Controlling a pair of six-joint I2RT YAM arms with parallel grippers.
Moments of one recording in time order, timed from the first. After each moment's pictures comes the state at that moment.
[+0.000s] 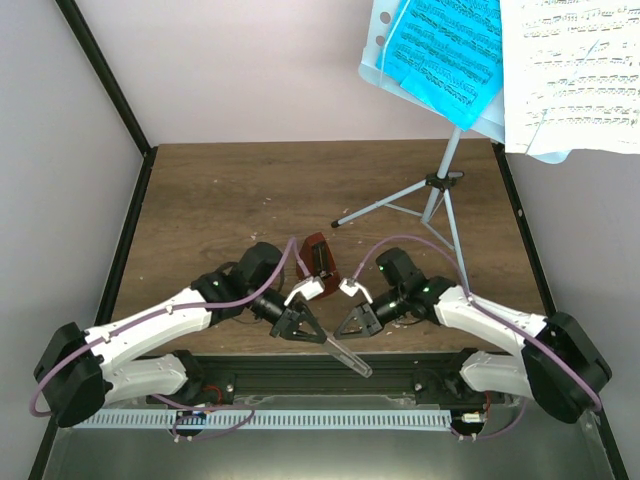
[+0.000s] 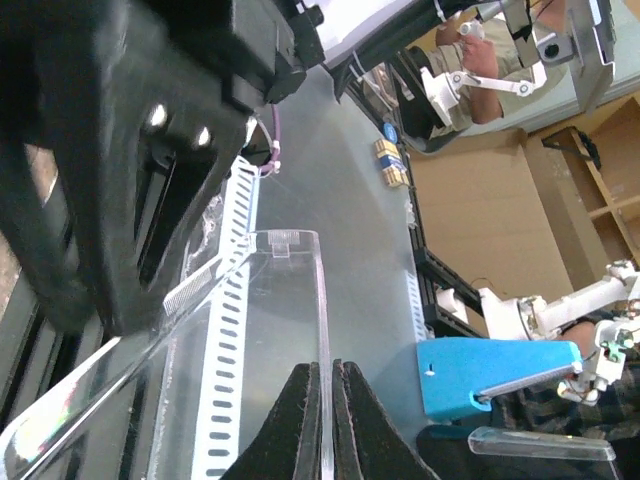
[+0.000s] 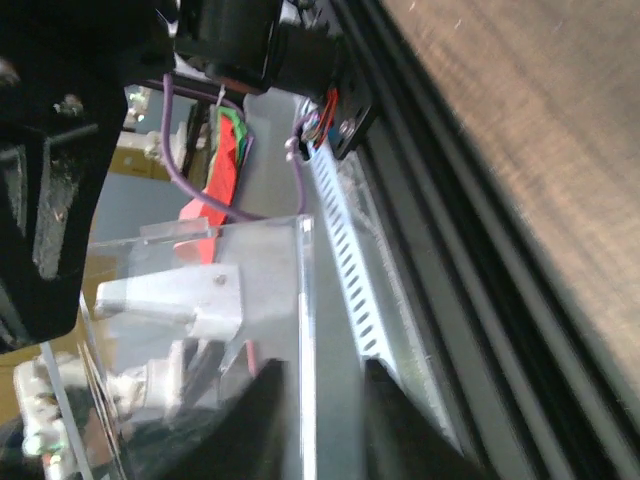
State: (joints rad) left arm -0.86 1.13 0.70 -0.30 1.10 -0.27; right arm 0.71 1.19 0.54 -0.27 -1.13 0.36
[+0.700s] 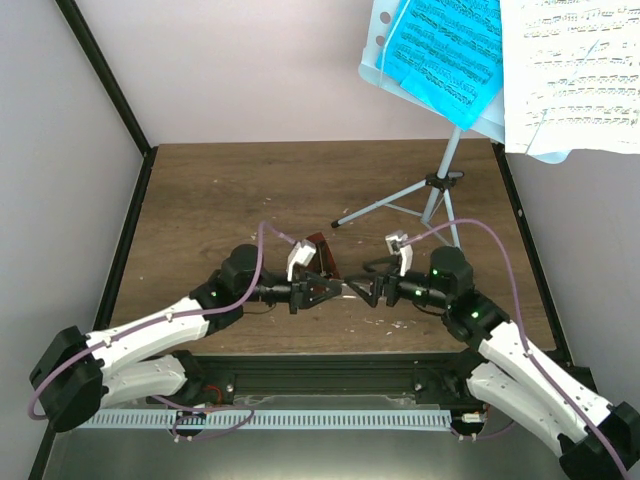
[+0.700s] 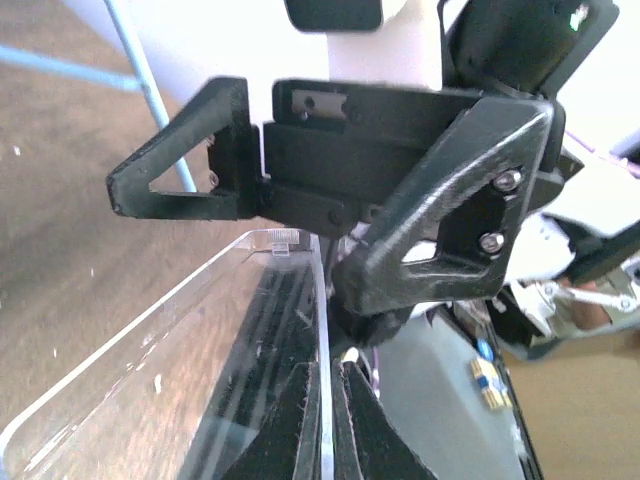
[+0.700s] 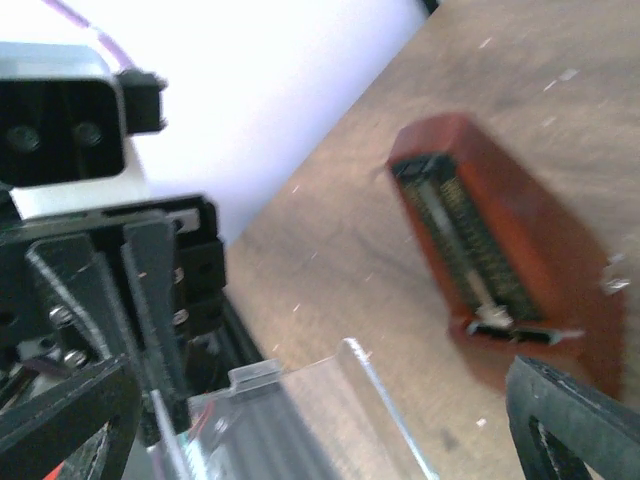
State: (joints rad) left arm -0.87 1.08 0.58 0.30 0.69 -0.63; right arm 0.60 0.71 0.51 -0.08 -0.60 0.52
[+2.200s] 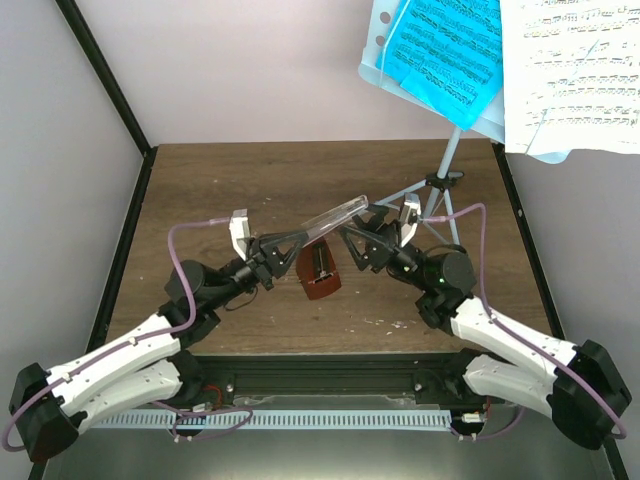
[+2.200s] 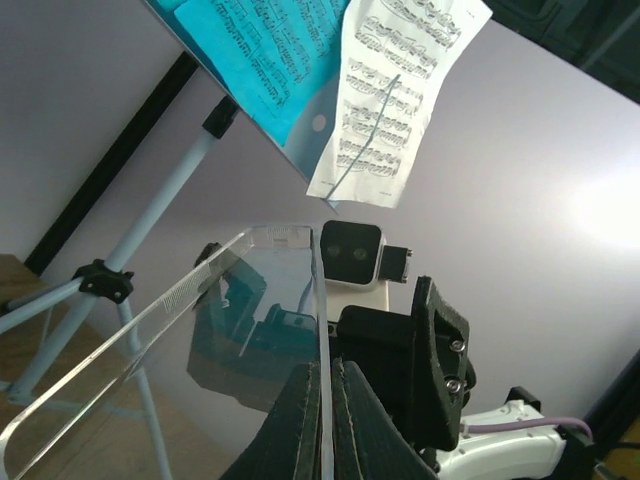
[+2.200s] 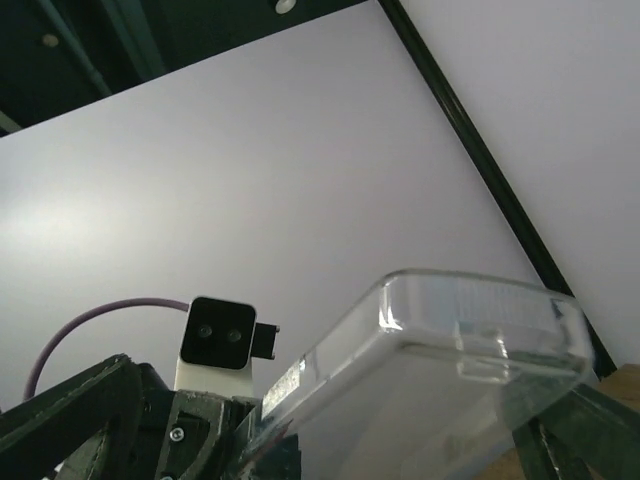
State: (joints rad) left arm -0.87 0.83 0.56 0.63 0.24 -0.80; right arm 0.73 0.99 0.52 1.02 -0.33 0.75
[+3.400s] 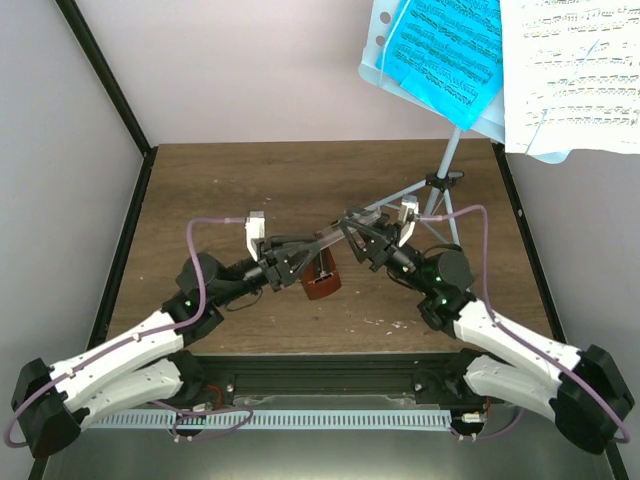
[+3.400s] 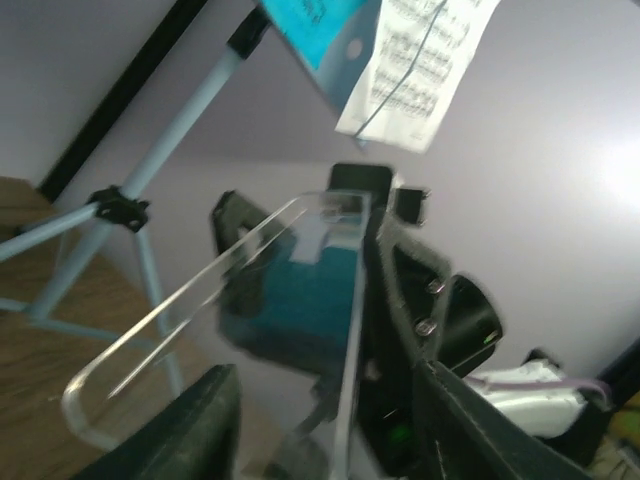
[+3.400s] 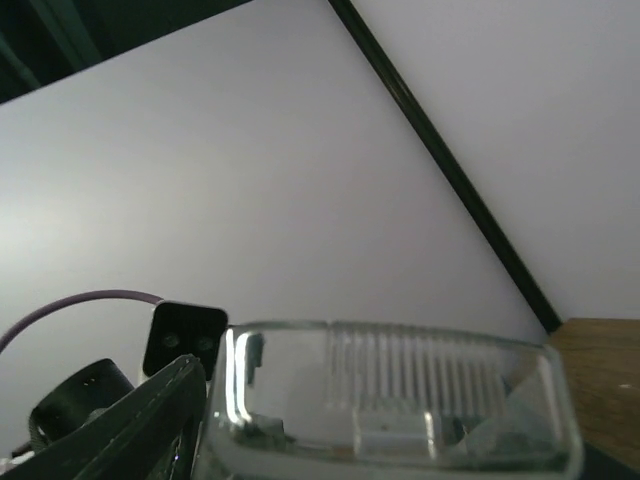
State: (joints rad) left arm -0.87 0.89 0.59 0.58 0.30 -0.83; right arm 0.74 1.00 0.52 0.95 -0.28 0.76
